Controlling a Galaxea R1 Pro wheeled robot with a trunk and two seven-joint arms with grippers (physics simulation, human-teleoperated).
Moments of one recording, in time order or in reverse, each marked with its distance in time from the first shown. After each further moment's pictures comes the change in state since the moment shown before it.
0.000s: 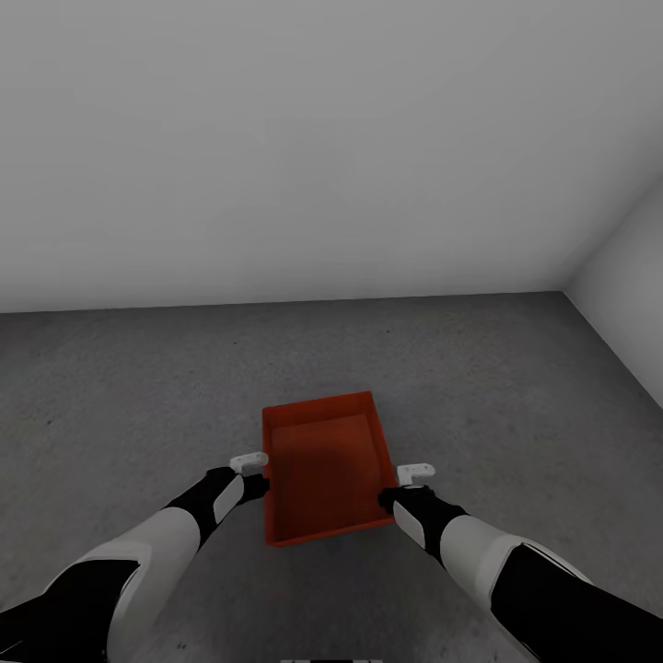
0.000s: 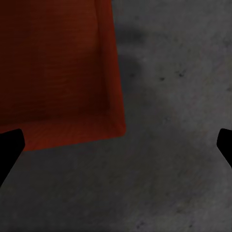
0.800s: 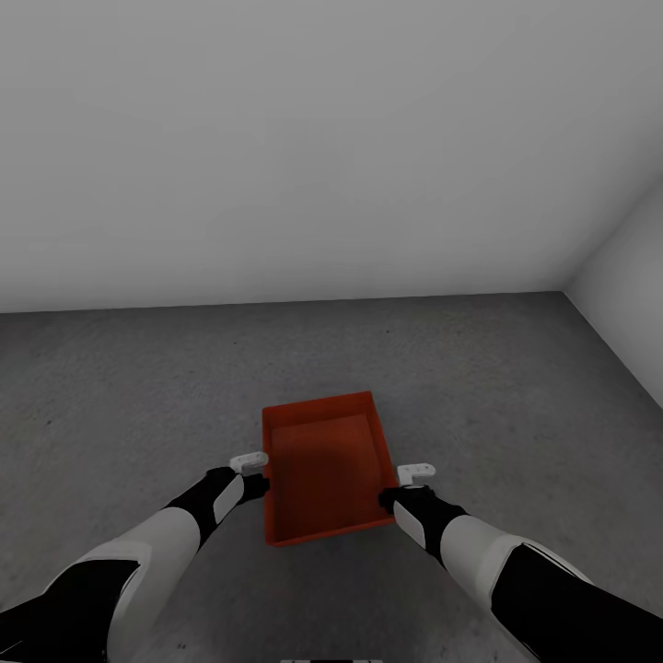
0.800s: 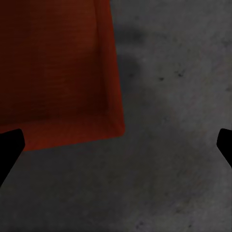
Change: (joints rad) left arm 0.000 0.000 0.000 0.000 0.000 -0.003 0.000; right arm 0.000 -0.002 0.000 0.000 0.001 0.000 0.000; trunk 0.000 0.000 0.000
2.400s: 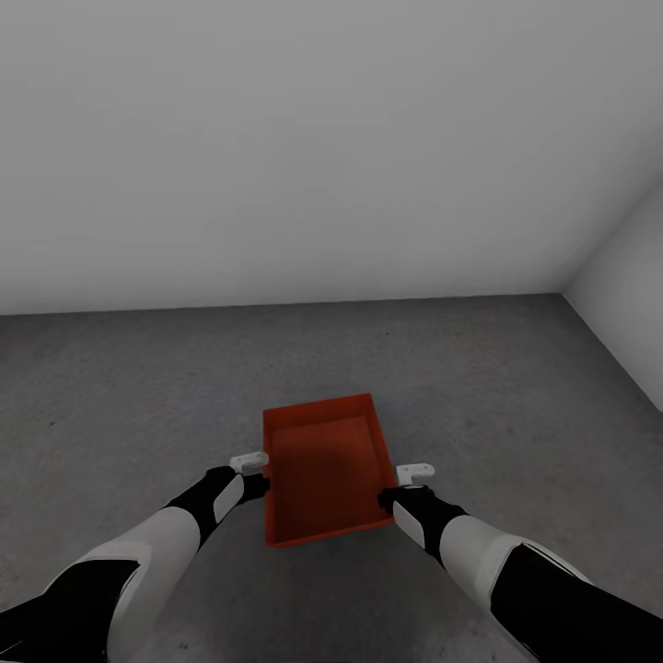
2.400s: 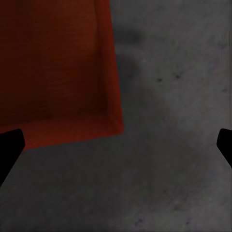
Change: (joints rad) left arm 0.000 -0.001 0.001 -0.005 0.001 0.012 0.001; right arm 0.000 0.002 0.000 0.000 0.000 0.000 0.000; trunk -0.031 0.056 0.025
